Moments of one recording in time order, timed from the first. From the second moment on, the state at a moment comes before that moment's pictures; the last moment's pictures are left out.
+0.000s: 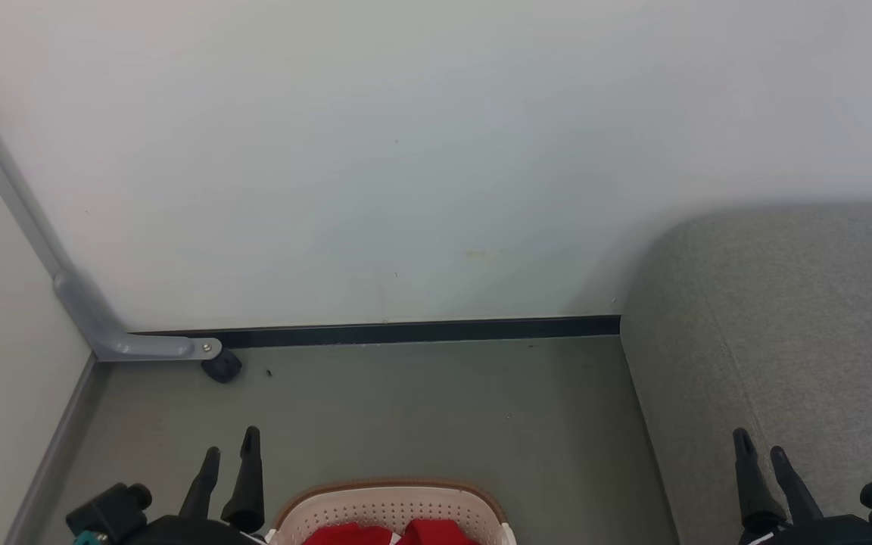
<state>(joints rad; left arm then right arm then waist) -0.14 0.10 -0.18 0.35 -0.92 -0.01 -0.12 -0.10 -0.19 0.14 0.33 0.85 0.04 -0.12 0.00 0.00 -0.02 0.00</state>
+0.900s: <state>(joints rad) -0.16 0.11 -0.25 0.41 -0.54 0.08 -0.21 -0.11 -0.24 0.26 0.34 0.47 -0.04 -0.22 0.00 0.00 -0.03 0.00</state>
